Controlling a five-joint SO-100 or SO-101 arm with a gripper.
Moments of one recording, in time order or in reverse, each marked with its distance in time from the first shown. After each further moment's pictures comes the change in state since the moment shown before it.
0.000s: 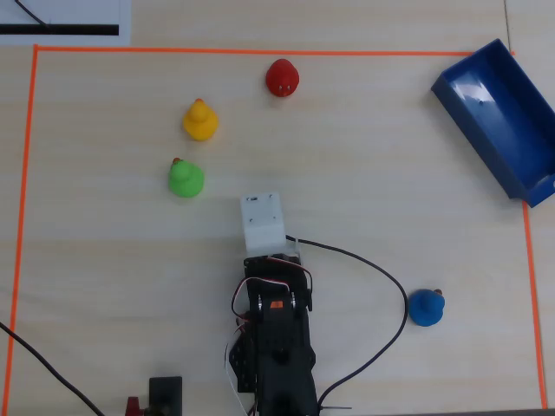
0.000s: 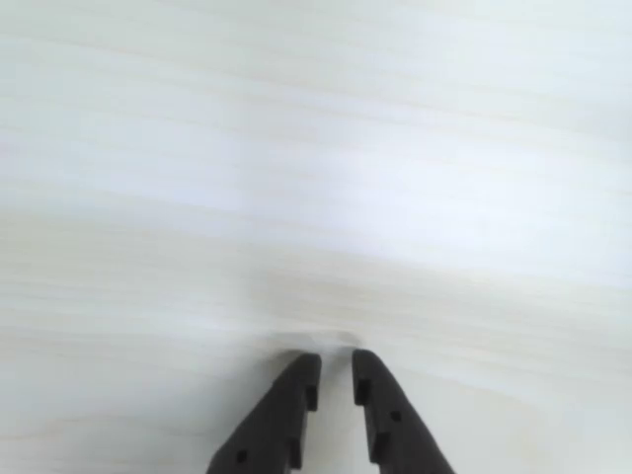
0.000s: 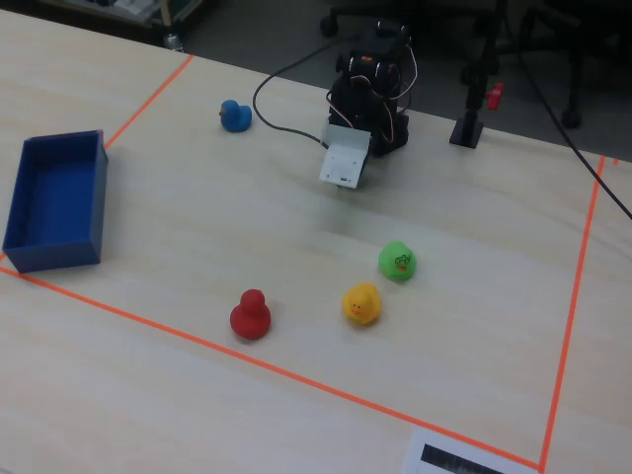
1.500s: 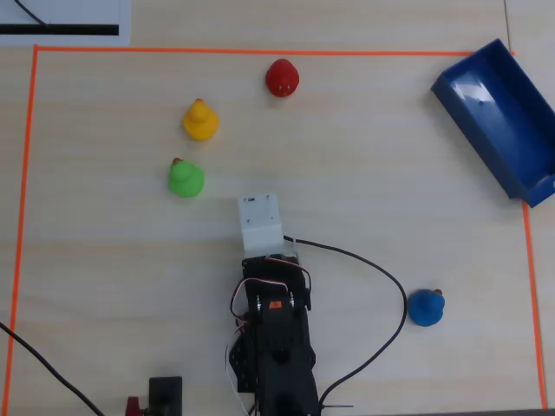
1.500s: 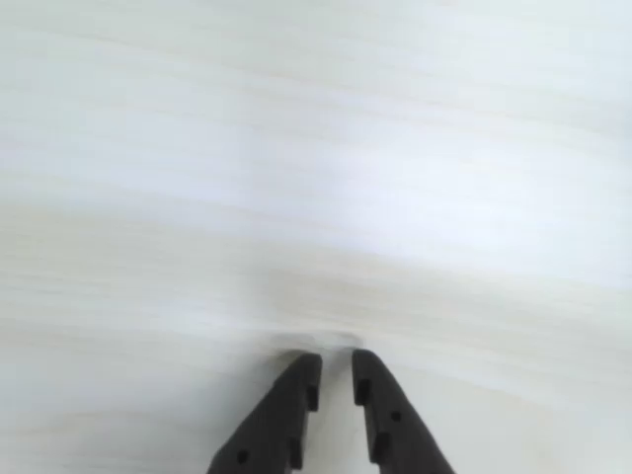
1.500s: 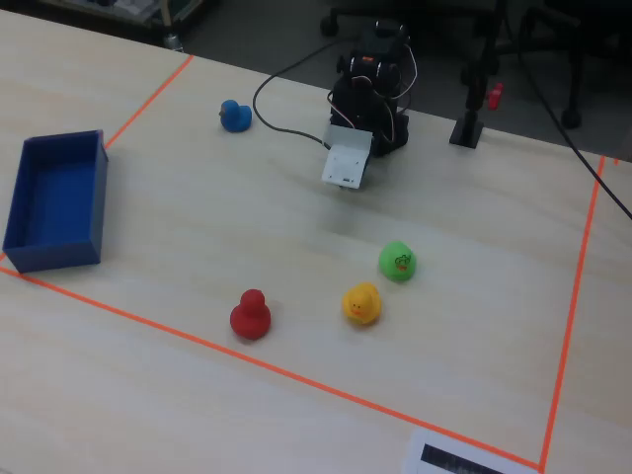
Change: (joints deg) arm -1.7 0.0 0.0 0.2 1.0
